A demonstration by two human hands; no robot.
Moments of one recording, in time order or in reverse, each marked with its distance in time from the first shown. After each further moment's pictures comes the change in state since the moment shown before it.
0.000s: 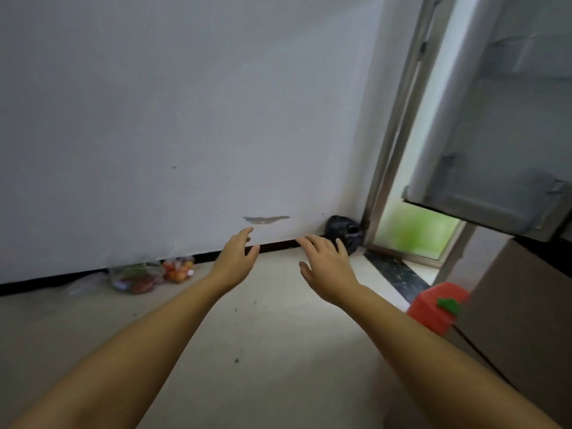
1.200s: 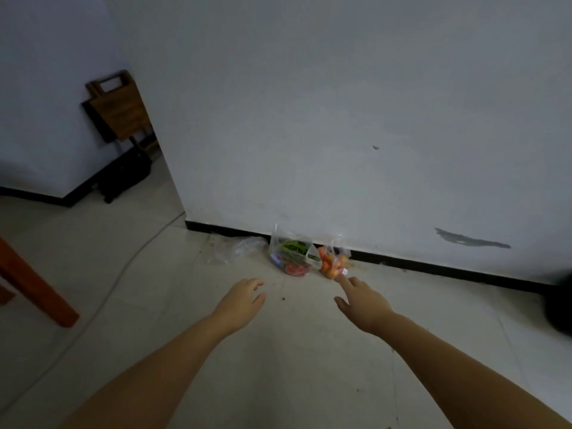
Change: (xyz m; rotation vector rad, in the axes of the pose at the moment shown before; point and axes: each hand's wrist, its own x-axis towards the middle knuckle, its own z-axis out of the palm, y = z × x) left_hand 0.170 -0.508 -0.324 0.257 -0.014 -0.584; right_hand 0.441 -0.362 0.340 0.179 -0.655 -0.302
